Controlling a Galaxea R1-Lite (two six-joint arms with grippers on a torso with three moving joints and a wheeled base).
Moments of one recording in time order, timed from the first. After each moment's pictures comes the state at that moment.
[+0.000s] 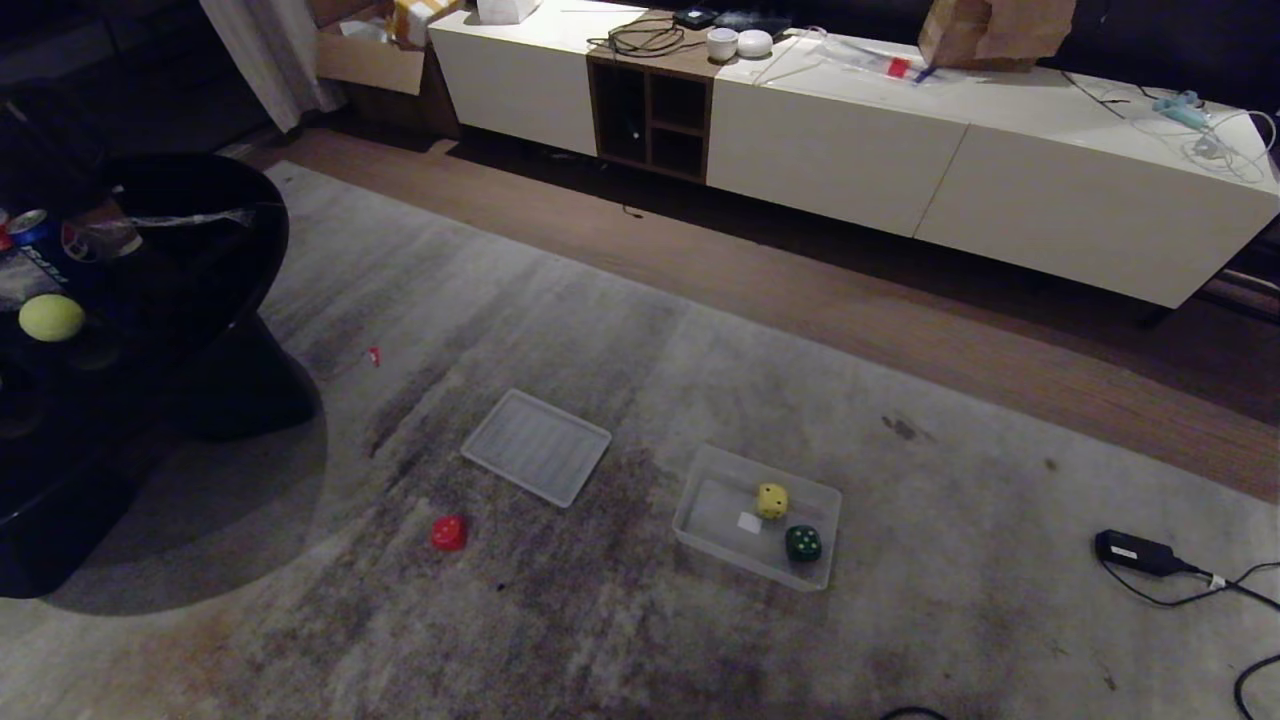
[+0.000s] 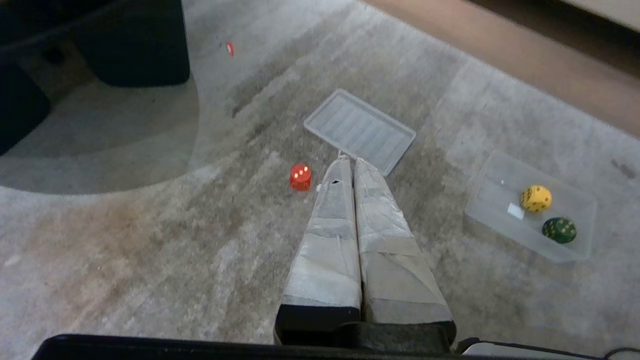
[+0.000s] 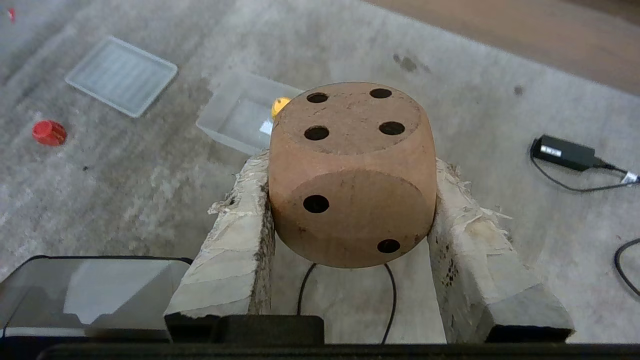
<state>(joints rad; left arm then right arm) 0.00 0.00 0.00 0.00 0.06 -0.11 0.01 0.00 -0.10 0.24 0.02 0.01</state>
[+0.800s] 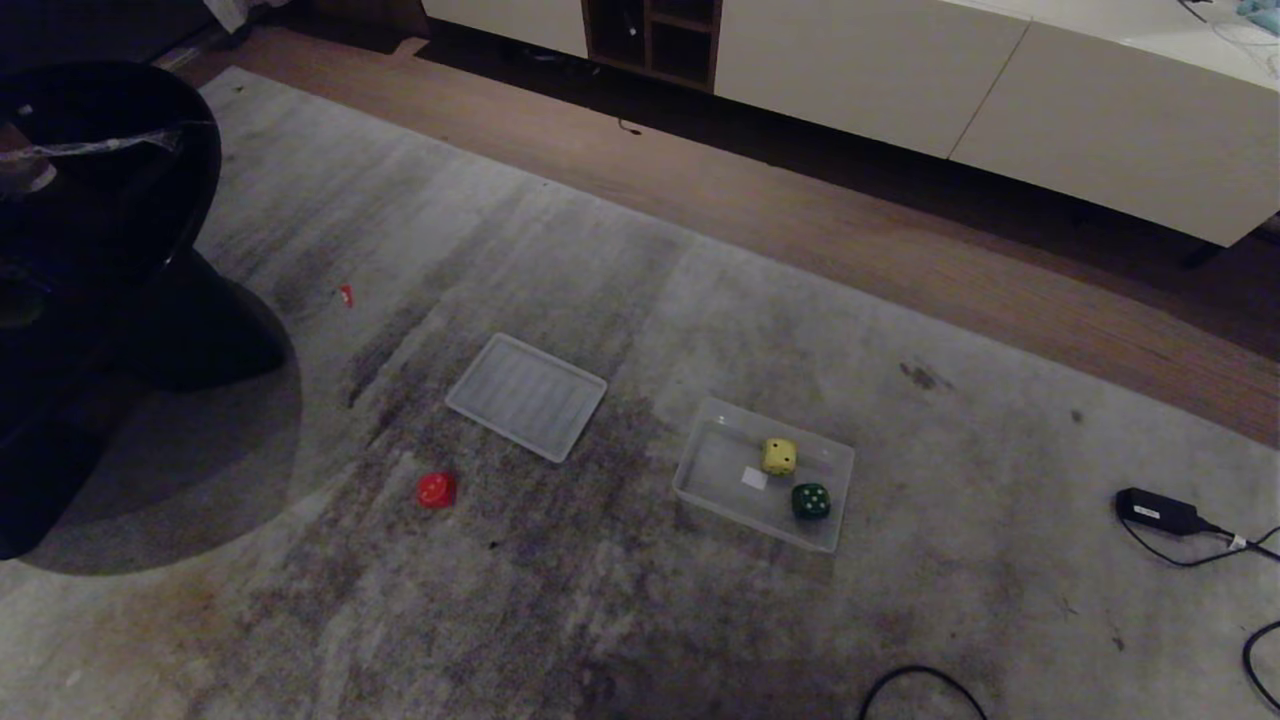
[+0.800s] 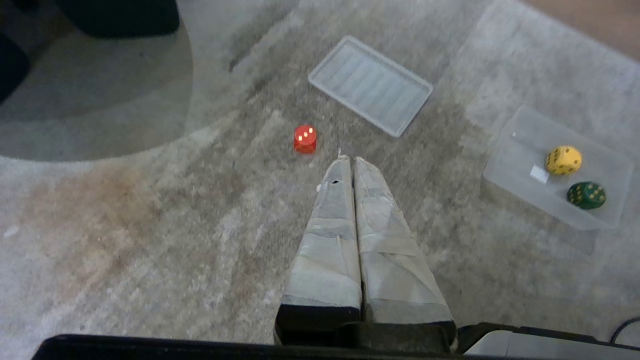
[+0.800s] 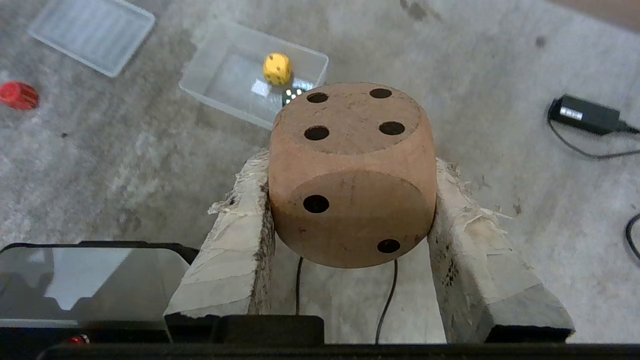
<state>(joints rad) 0.00 0.00 0.00 0.00 0.06 -0.10 0.01 0.00 -0.10 0.24 0.02 0.01</state>
